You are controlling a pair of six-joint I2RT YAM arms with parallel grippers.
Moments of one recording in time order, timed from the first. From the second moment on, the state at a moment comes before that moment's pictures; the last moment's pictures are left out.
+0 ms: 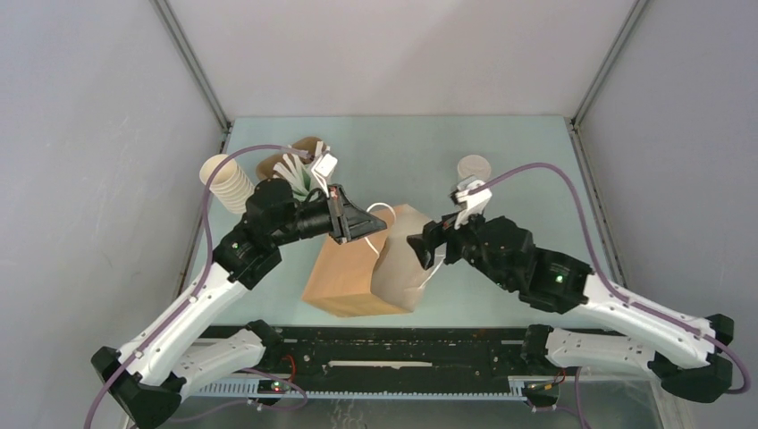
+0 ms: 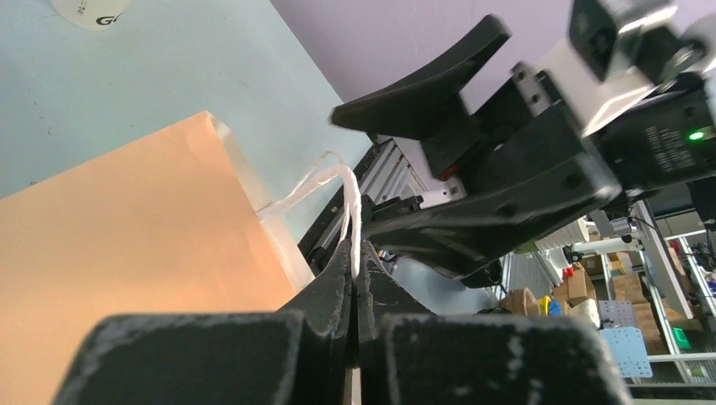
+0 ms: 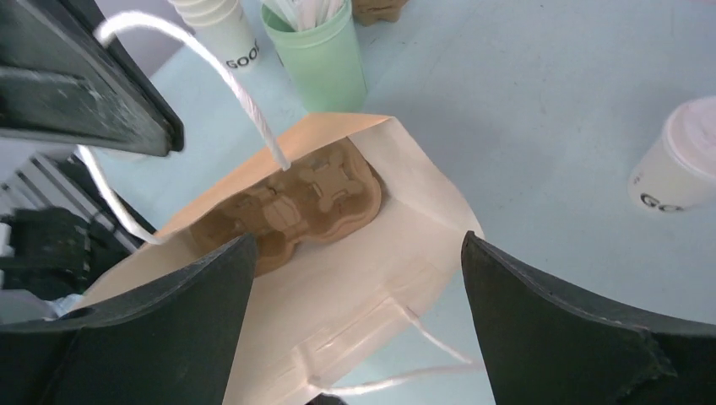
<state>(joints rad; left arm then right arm) -0.64 0.91 0.98 -0.23 0.53 -0.74 1.13 0.90 0.96 -0.33 0.40 0.26</state>
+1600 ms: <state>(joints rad) -0.41 0.84 1.00 -0.39 0.58 -0.80 0.86 1.27 1.48 -0.66 -0.05 0.85</state>
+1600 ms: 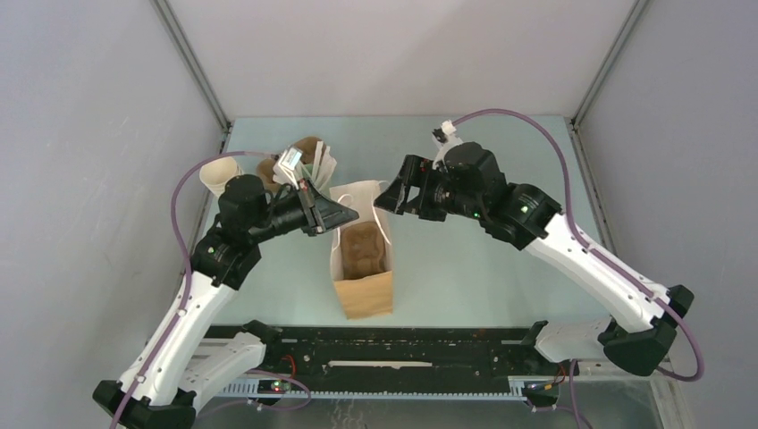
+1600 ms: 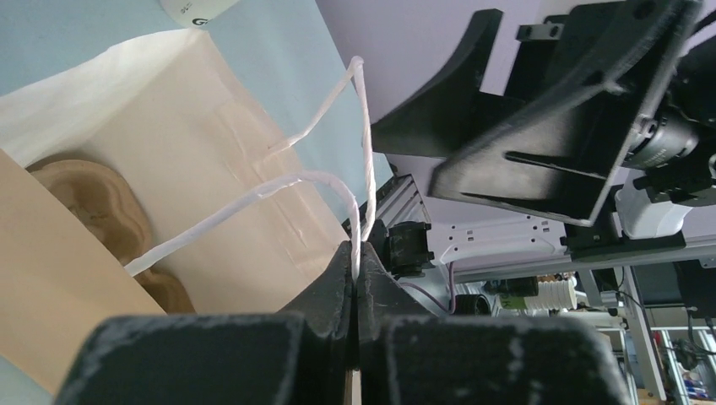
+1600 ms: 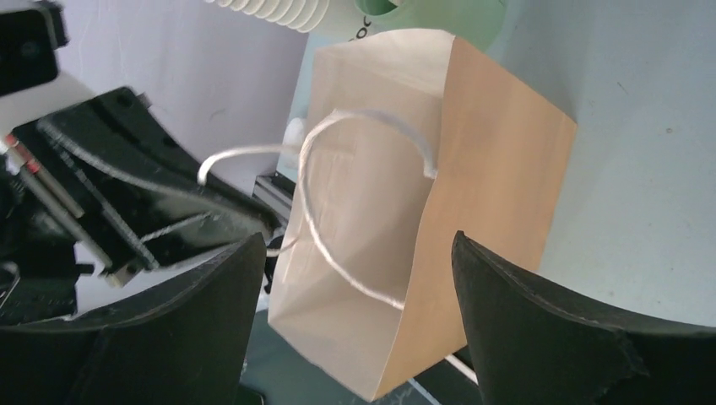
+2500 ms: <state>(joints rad) -0.41 0.78 1.16 -0.46 0.43 -1.01 0.83 1.21 1.54 -0.47 -0.08 0.89</state>
